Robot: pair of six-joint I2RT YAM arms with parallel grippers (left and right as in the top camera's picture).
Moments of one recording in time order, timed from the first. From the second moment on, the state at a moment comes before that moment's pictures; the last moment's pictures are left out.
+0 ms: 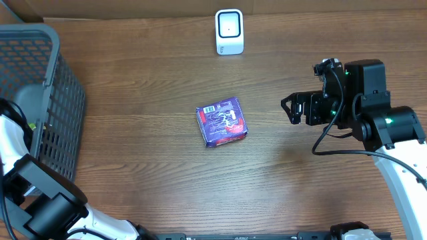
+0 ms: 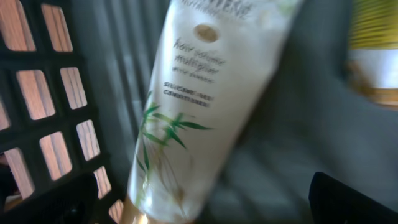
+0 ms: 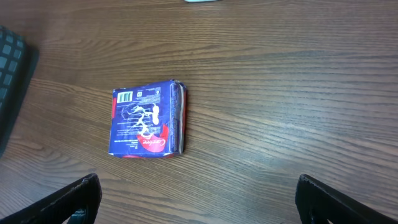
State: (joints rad) left arm 0.79 1.88 1.44 -1.07 -0.28 -0.62; right arm 0.16 1.26 1.22 -0.88 -0.35 0.12
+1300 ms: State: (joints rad) left arm 0.82 1.90 1.93 -1.31 -0.11 -0.49; right arm 0.16 1.26 1.22 -0.88 -0.35 0.12
